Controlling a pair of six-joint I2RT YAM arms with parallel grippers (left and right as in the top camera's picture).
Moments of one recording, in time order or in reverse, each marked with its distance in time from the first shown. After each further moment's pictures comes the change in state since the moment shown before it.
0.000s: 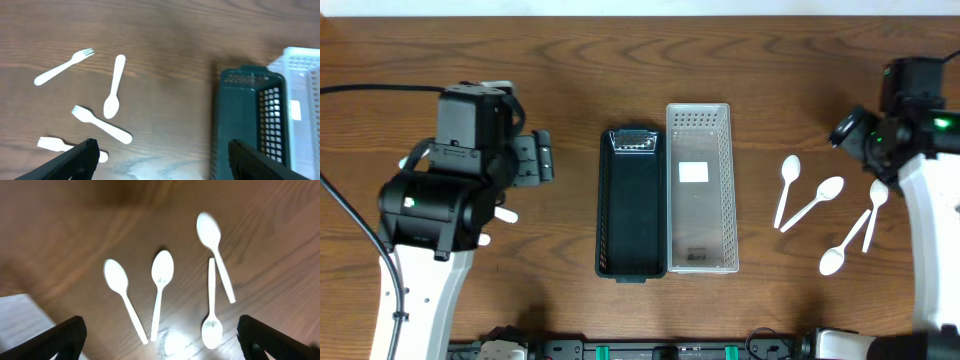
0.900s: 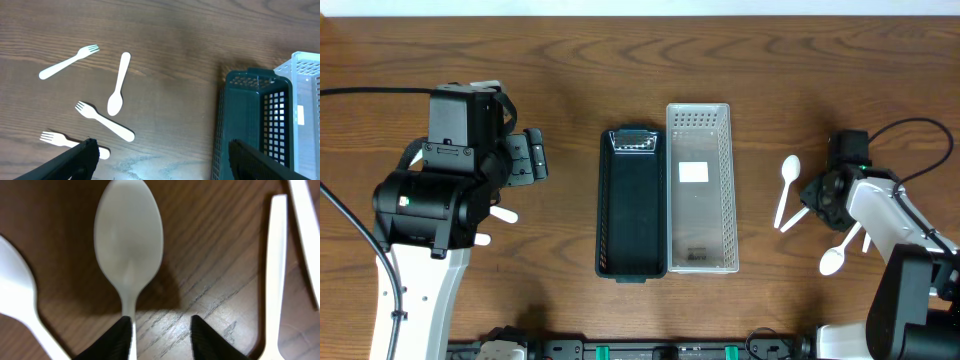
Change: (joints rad) left arm 0.022 0.000 0.000 -0.006 0.000 -0.015; right arm -0.008 0.130 -0.563 0.552 -0.037 0.075
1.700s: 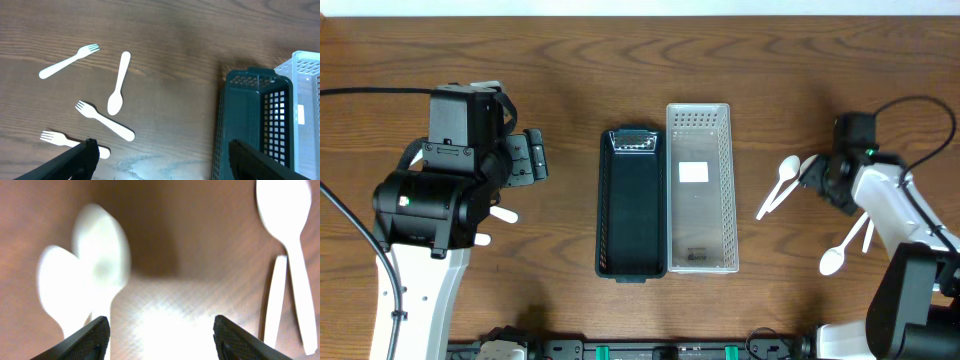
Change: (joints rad) left arm 0.000 0.000 0.000 -0.003 0.000 0.000; right arm 0.002 0.012 0.157 -0.053 -0.010 -0.134
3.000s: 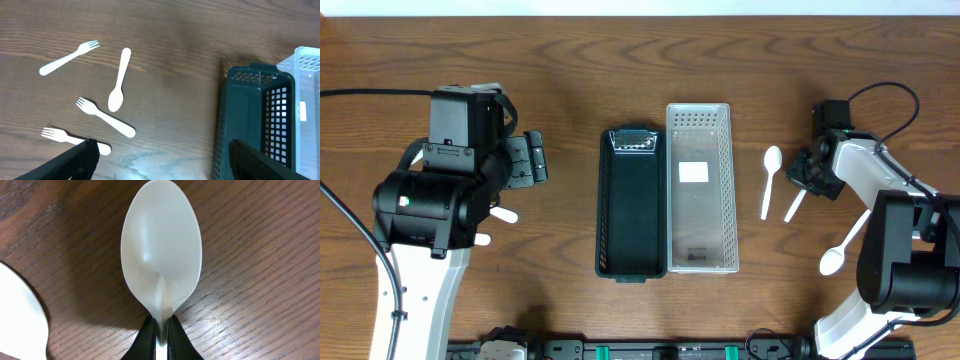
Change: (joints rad) left arm 0.000 0.000 0.000 -0.016 0.000 0.000; right arm 0.054 0.225 0.096 0.004 -0.034 -0.036
